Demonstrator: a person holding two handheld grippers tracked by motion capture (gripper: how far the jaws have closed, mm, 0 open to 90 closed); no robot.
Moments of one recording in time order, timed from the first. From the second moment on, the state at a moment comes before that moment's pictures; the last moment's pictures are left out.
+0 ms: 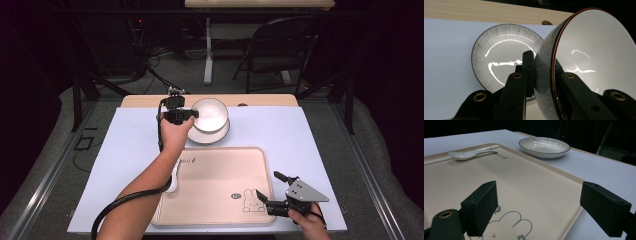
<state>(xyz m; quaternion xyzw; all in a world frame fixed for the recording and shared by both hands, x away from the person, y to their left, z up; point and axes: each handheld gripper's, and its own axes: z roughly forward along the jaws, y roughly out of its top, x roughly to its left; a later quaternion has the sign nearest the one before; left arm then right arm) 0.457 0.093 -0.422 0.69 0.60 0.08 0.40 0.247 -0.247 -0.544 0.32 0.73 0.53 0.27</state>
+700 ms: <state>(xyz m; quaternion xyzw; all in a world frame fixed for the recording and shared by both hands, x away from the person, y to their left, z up) 0.424 0.065 -0.423 0.73 0.55 0.05 0.41 0.247 -0.246 -0.544 0.31 0.74 0.53 0.27</state>
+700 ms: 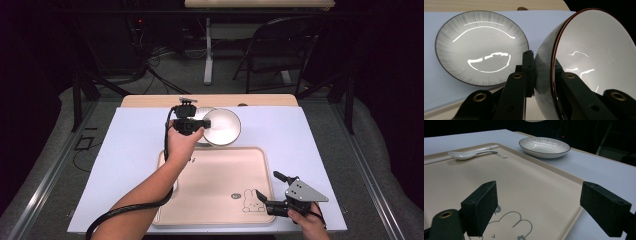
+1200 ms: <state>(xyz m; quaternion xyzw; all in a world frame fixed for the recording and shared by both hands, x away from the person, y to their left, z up) 0.417 0.039 -0.440 0.75 0.53 0.03 0.40 0.247 -0.245 -0.544 0.31 0.74 0.53 0.27</state>
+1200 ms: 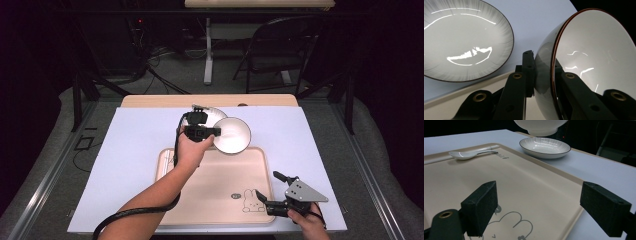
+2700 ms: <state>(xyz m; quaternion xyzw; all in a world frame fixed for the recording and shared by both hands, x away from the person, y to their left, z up) 0.433 -0.015 -0.519 0.75 0.56 -0.01 0.35 0.247 -0.245 -0.544 0.31 0.74 0.54 0.27</state>
